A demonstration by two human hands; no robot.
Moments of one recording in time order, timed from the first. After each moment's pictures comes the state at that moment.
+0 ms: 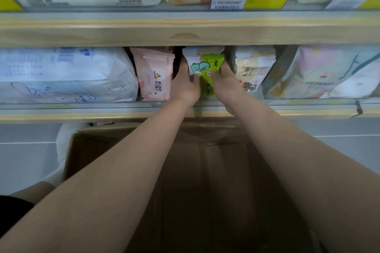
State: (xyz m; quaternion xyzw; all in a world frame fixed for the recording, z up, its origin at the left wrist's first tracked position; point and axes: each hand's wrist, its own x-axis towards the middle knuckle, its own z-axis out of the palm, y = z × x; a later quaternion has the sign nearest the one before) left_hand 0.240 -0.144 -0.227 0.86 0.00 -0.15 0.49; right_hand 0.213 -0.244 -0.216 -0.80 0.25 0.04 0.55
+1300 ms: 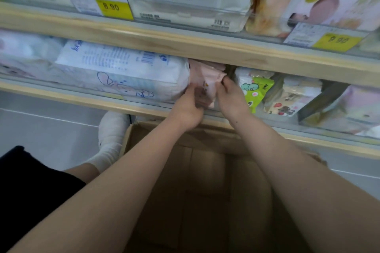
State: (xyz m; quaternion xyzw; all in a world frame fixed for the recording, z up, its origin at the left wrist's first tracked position) left_hand 0.217 -0.033 -0.190 0.90 -0.03 -0.20 0.39; right_hand 0.225 -0.157 -0.199 -0.86 0.14 0.01 0.50
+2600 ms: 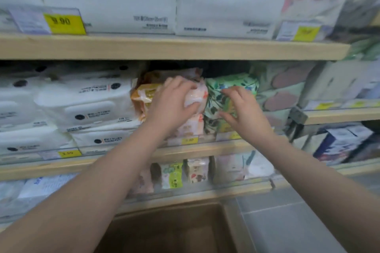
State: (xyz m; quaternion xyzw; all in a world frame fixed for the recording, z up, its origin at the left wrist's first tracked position) left_hand 0.214 -0.165 0.097 0.86 -0.38 0.21 0.26; right_hand 0.128 -0.352 0.074 -0.96 0.02 -0.27 0.09
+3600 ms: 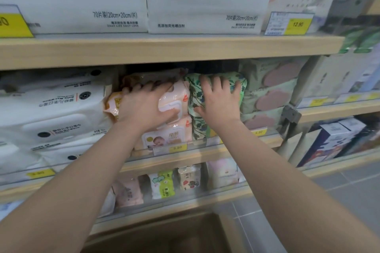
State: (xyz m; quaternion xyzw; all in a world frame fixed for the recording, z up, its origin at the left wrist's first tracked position) left_hand 0.266 -0.173 0.083 0.93 -0.29 0.22 0.03; right_hand 0.192 -0.347 0.068 -0.95 0.16 -0.24 -0.11
